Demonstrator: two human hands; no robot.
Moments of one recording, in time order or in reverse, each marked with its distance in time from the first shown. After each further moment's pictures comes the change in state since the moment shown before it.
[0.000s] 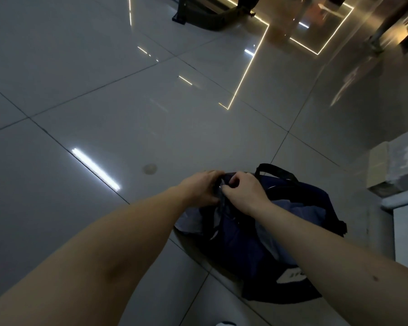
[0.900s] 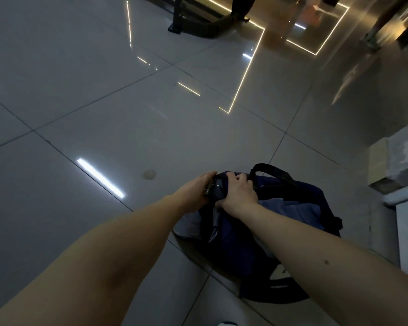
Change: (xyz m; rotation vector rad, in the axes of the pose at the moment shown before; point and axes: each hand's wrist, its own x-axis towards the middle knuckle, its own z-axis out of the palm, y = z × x) left_hand -0.010 0.006 0.003 -0.117 0.036 -0.118; right_hand 0.003 0.000 0.013 -0.283 -0.073 0.004
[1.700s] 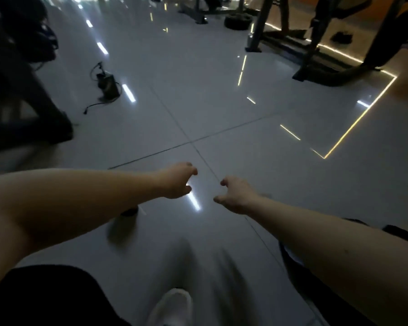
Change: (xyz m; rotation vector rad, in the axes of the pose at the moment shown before) left_hand -0.316 -0.106 -0.253 0.557 0.105 -0.516; right_hand -0.113 -0.313 -0.001 0.087 -0.213 -0.577
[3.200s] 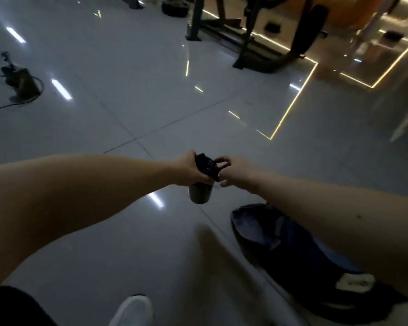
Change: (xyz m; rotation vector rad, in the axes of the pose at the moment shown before) left_hand 0.076 0.120 -0.006 -0.762 -0.079 -0.008; right_hand -0.019 0.081 -0.069 0.592 0.076 0.187
